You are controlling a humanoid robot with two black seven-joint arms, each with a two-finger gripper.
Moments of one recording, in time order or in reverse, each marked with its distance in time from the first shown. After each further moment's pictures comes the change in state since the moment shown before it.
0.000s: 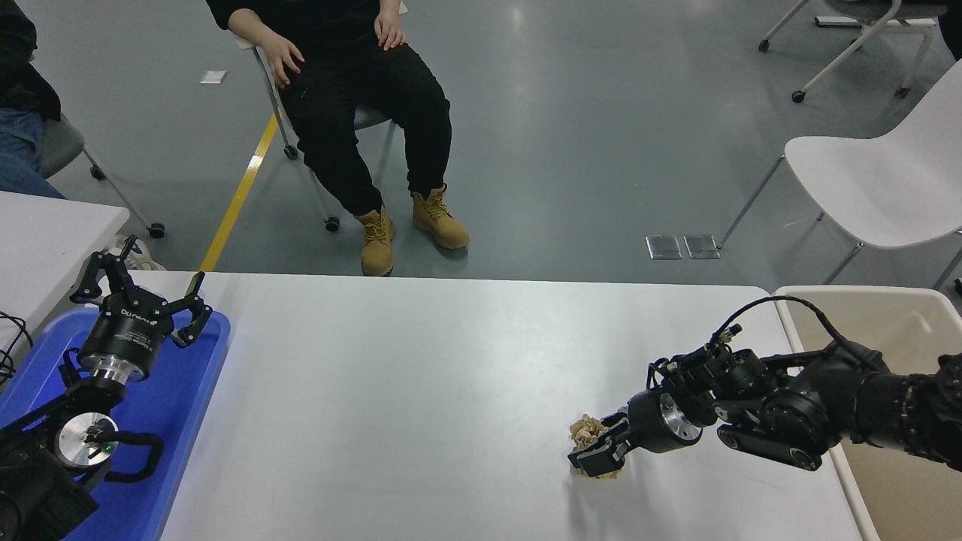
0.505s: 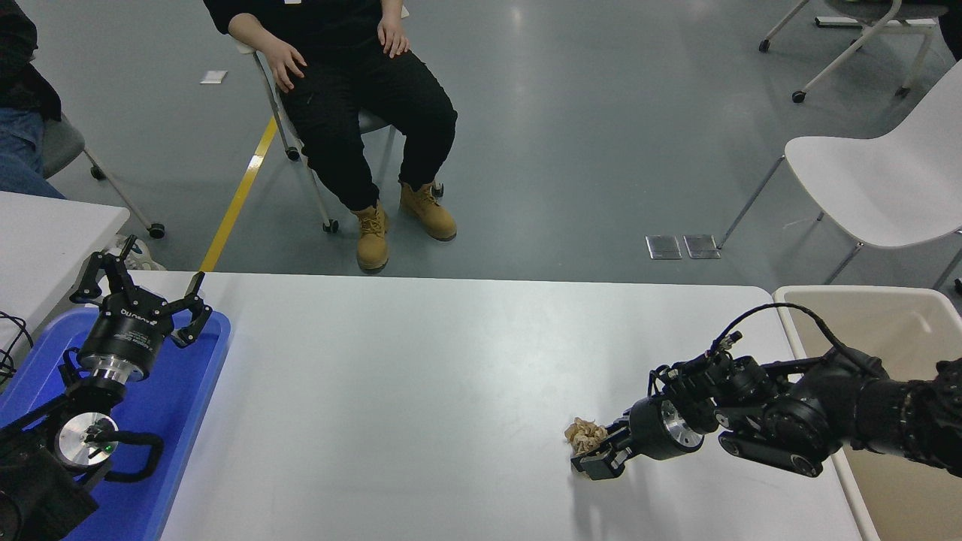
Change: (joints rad) left arm 0.000 0.000 0.000 0.000 0.000 0.000 0.000; right arm 0.006 -0.004 -0.002 0.005 -0.007 -0.005 0.004
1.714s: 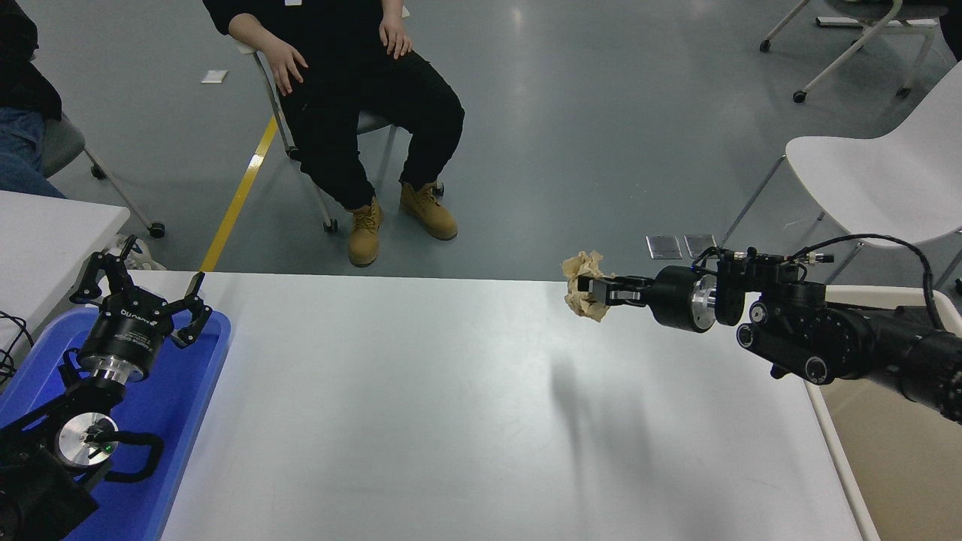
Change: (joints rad) left arm 0.000 0.000 0.000 0.000 0.000 0.000 0.000; right arm 0.024 -0.104 0.388 -0.300 0.482 -0.084 0.049
